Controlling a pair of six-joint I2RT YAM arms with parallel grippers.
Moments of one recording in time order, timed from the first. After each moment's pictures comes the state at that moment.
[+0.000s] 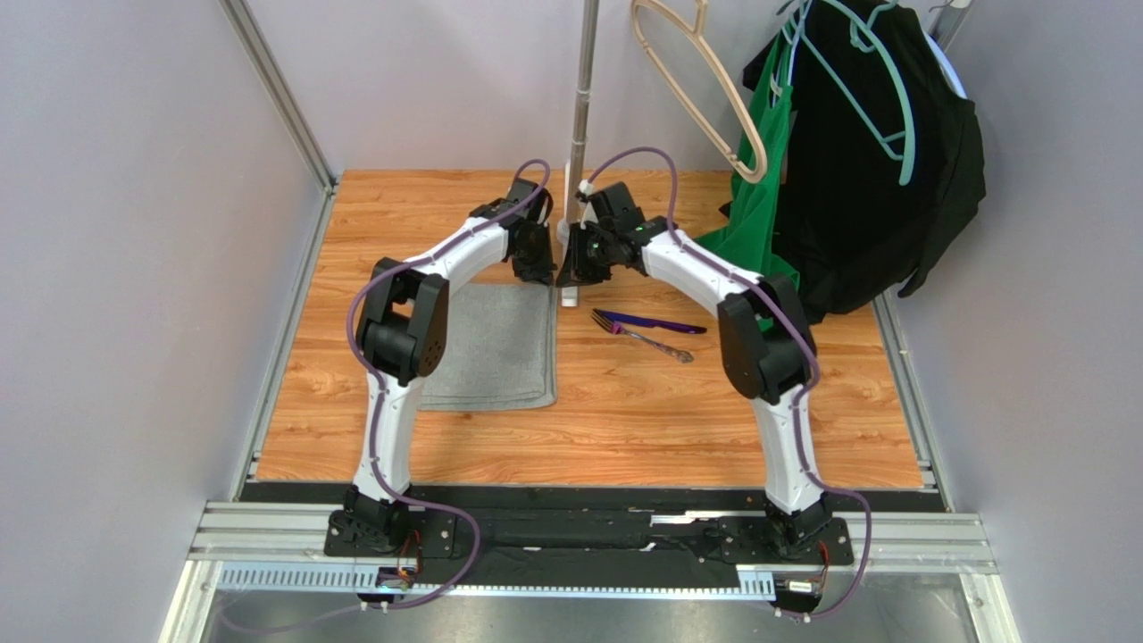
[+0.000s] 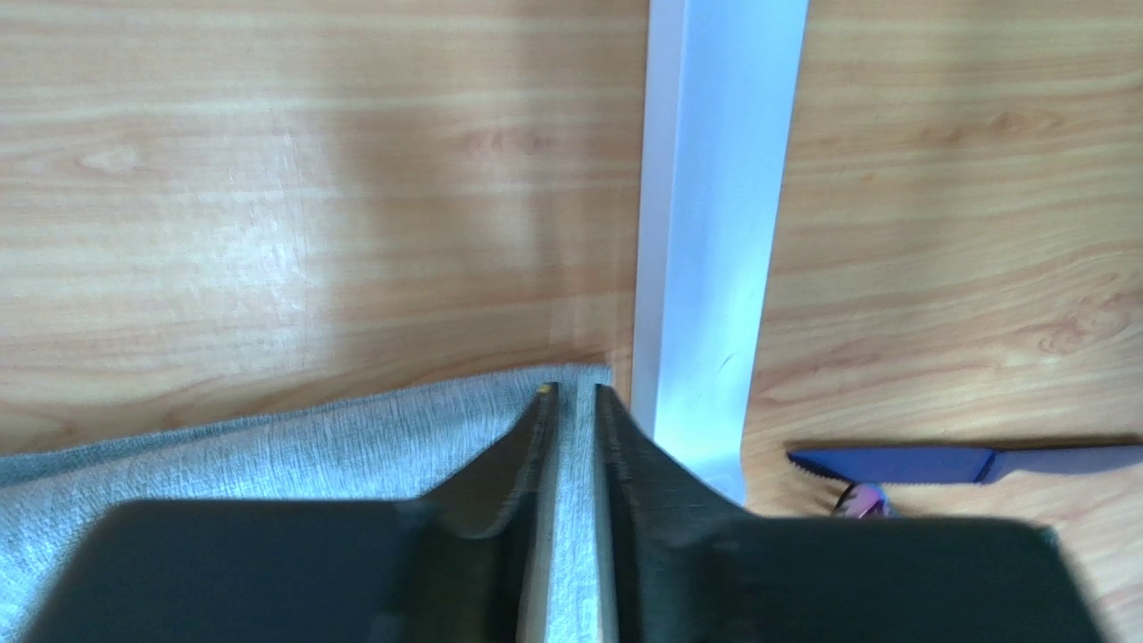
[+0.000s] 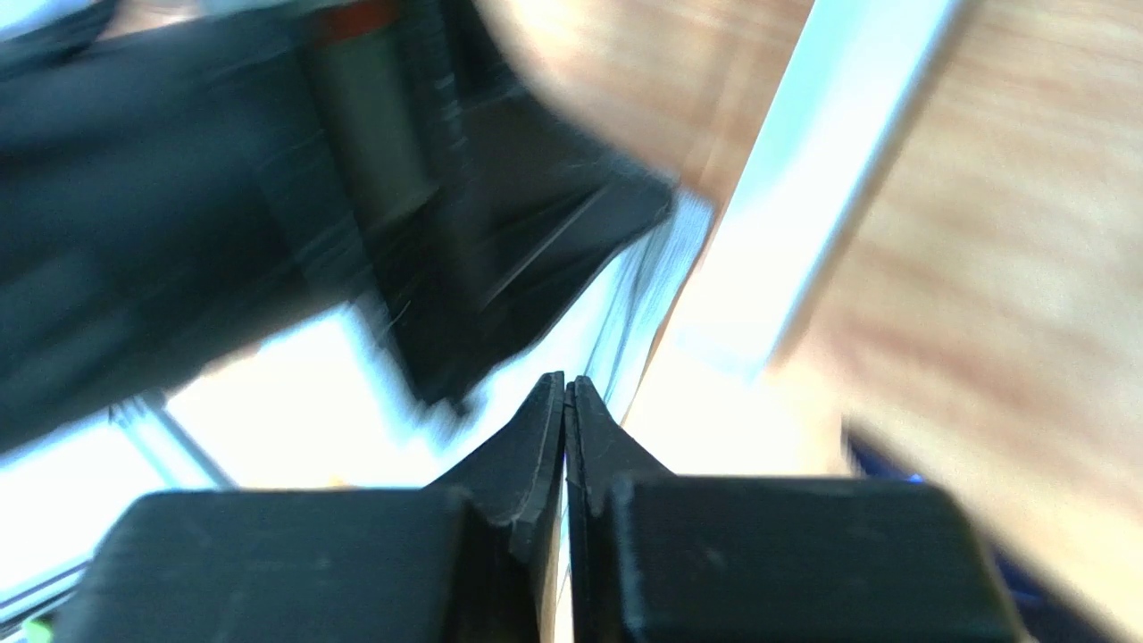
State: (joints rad) left arm -0.42 2.24 1.81 -0.60 0.08 -0.49; right arm 0.55 2.20 1.80 -0.42 -0.36 0.53
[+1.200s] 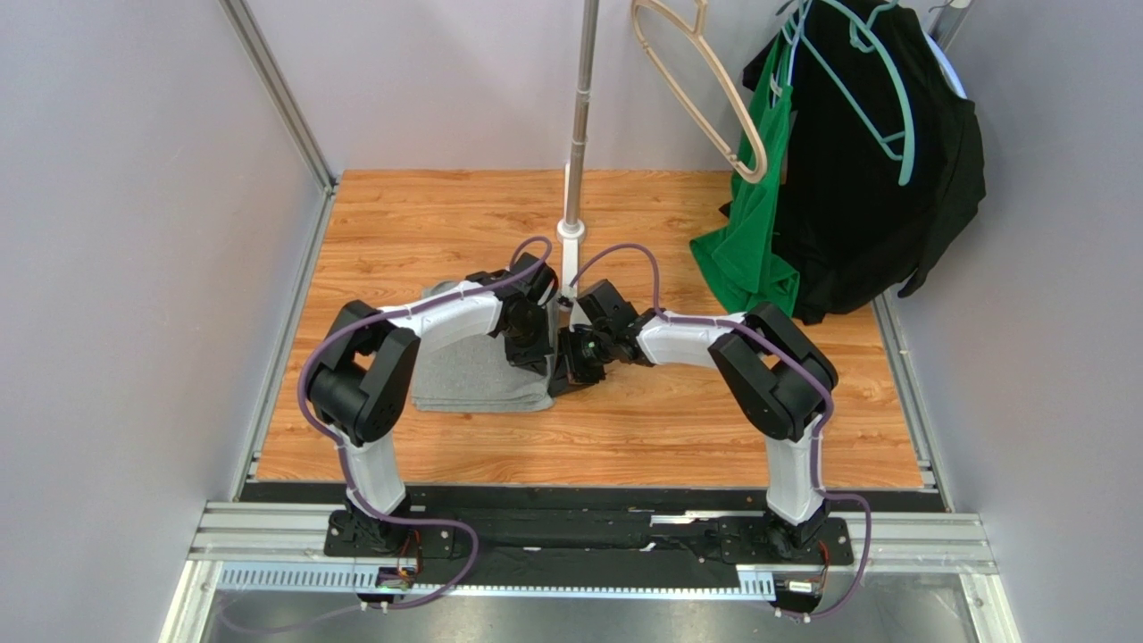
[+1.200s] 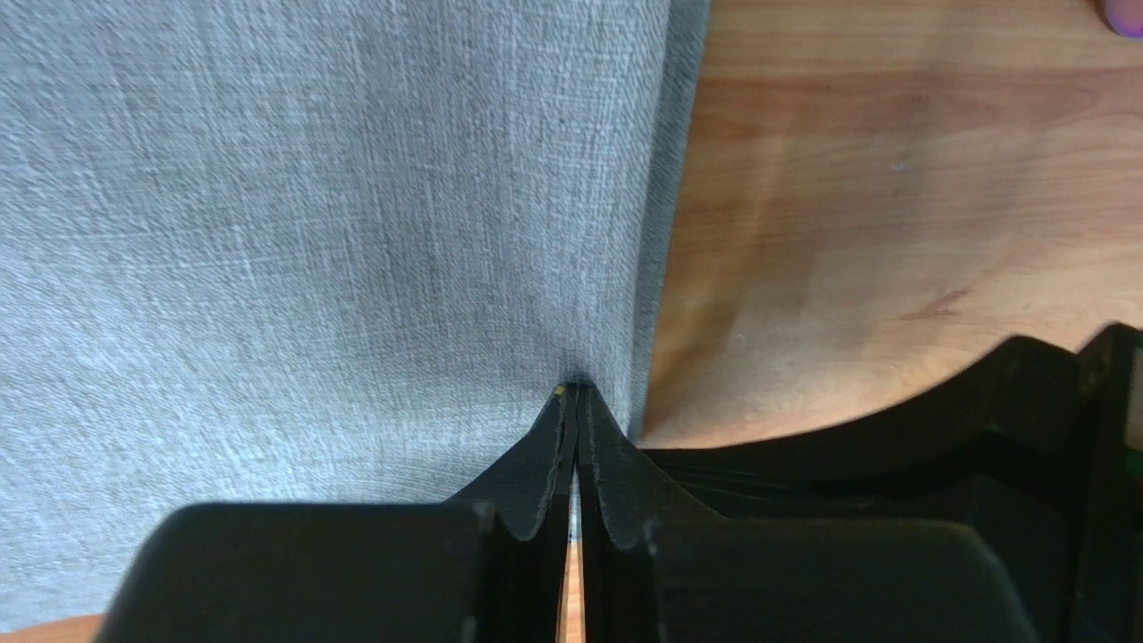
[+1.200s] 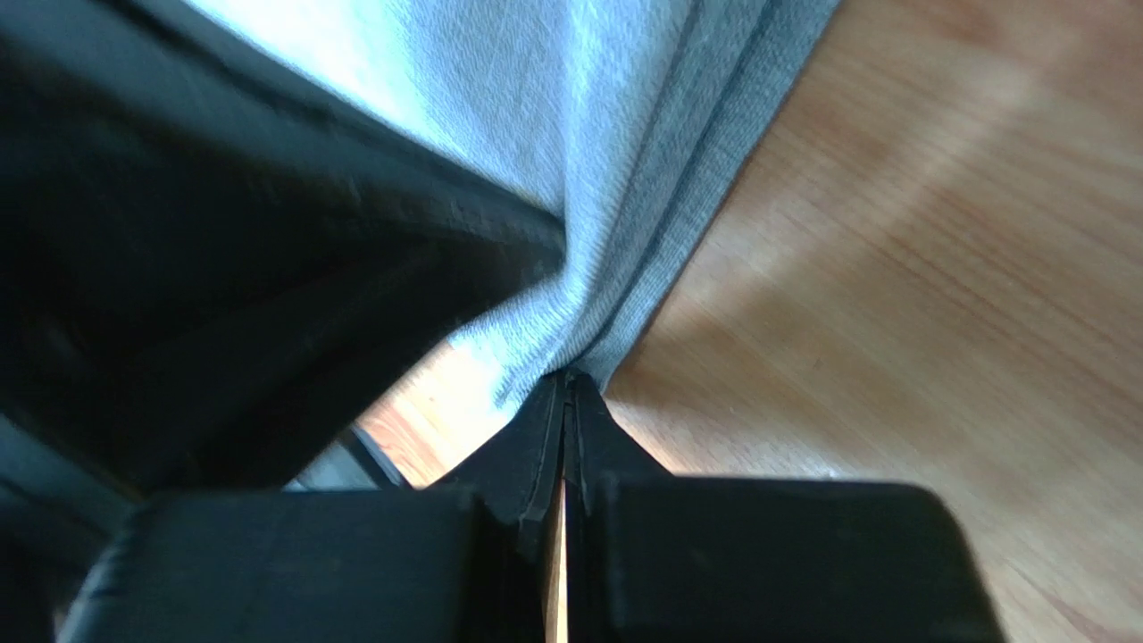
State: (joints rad) left arm -0.58 1.82 1.19 -0.61 0.08 -0.65; right arm 0.73 1.96 1.14 -0.12 -0.51 0.62
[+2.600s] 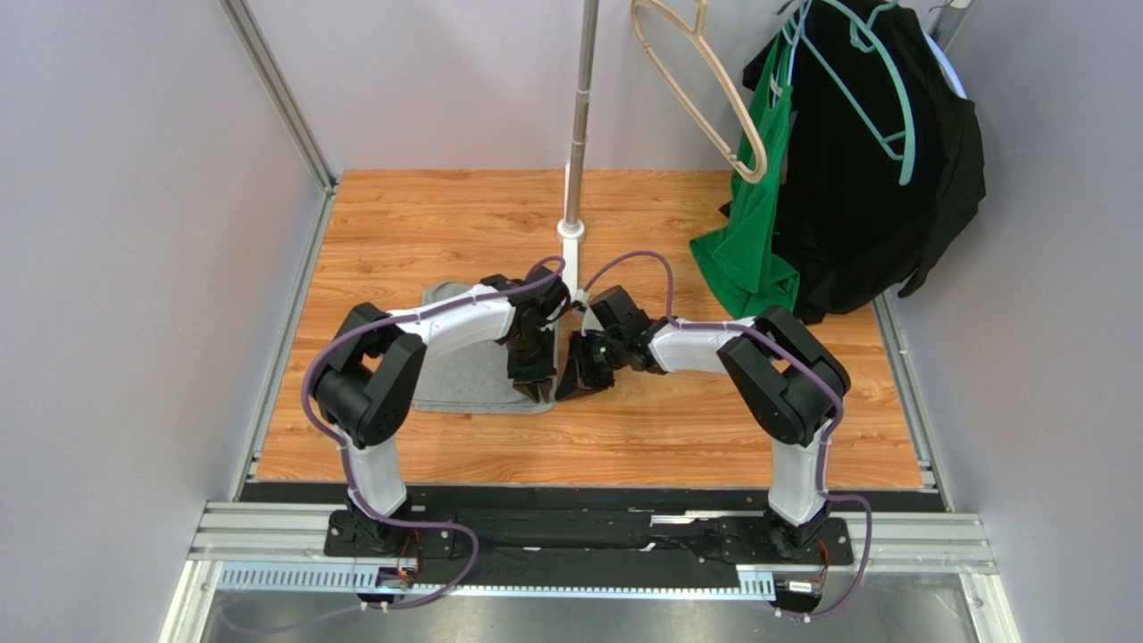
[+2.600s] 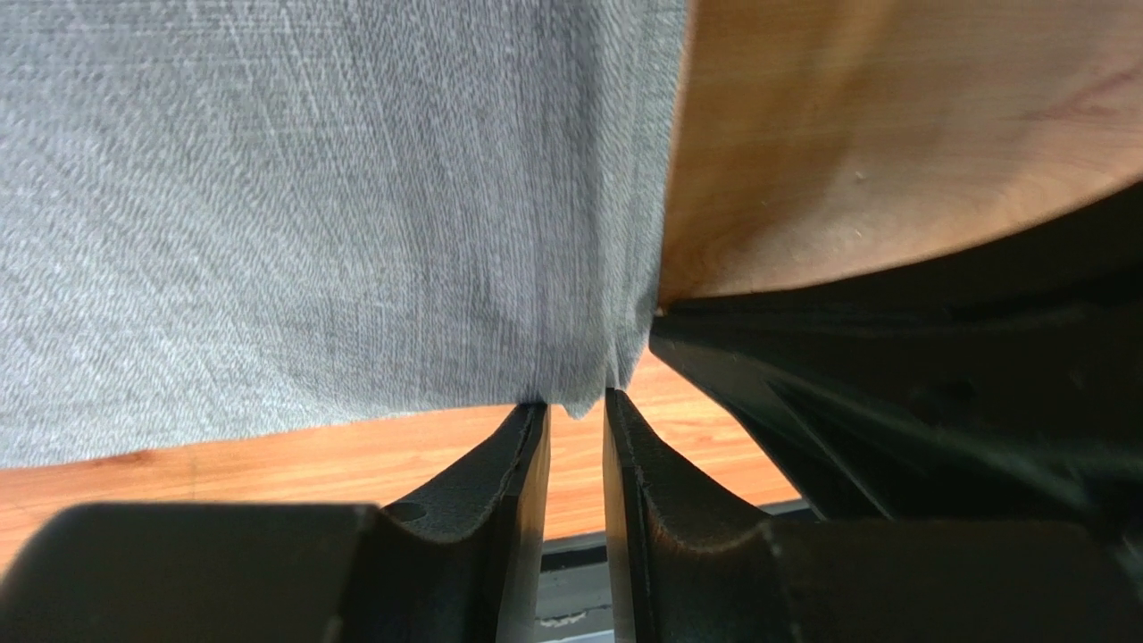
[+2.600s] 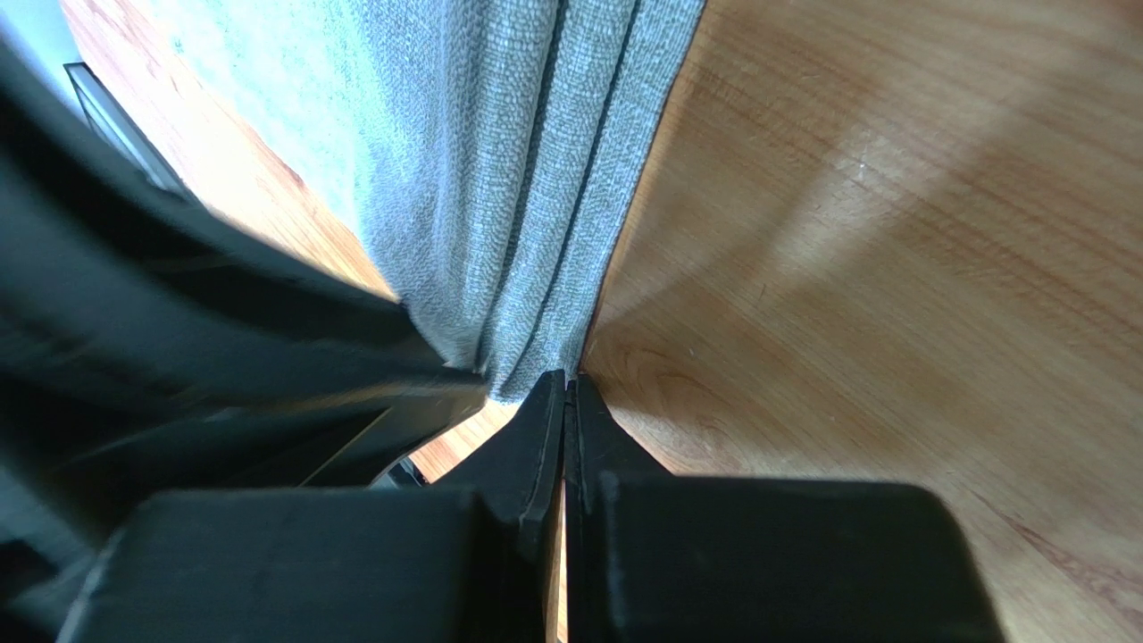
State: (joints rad) left arm -0.66 1.82 1.22 -0.82 0.13 -0.66; right arm 0.71 1.92 1.03 -0.02 -0.53 0.69
